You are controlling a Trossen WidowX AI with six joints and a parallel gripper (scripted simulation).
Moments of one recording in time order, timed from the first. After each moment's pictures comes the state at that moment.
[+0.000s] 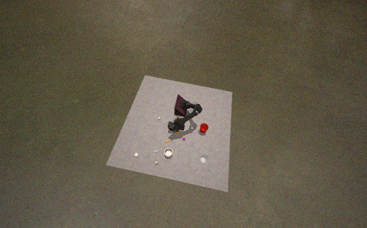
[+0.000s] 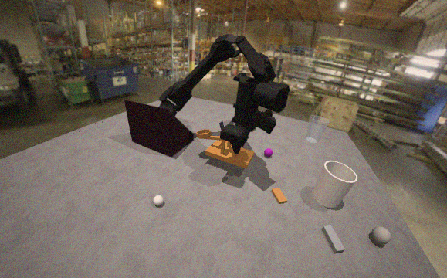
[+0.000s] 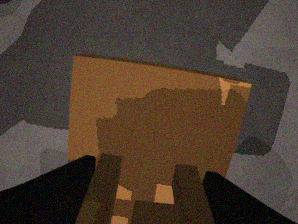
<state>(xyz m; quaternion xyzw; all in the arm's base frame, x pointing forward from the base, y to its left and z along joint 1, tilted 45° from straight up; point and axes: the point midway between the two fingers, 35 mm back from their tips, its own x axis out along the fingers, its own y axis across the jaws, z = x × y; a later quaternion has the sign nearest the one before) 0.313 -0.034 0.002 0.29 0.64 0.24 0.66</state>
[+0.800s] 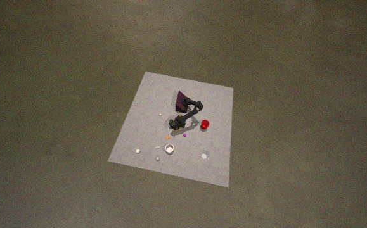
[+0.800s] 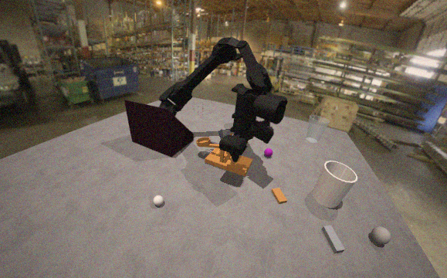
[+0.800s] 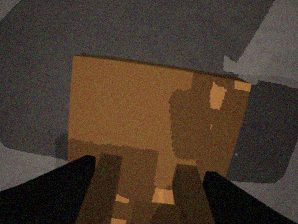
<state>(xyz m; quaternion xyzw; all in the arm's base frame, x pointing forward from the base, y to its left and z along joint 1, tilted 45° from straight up) 0.315 -0.014 -0.019 0.30 0.64 0.24 0.66</state>
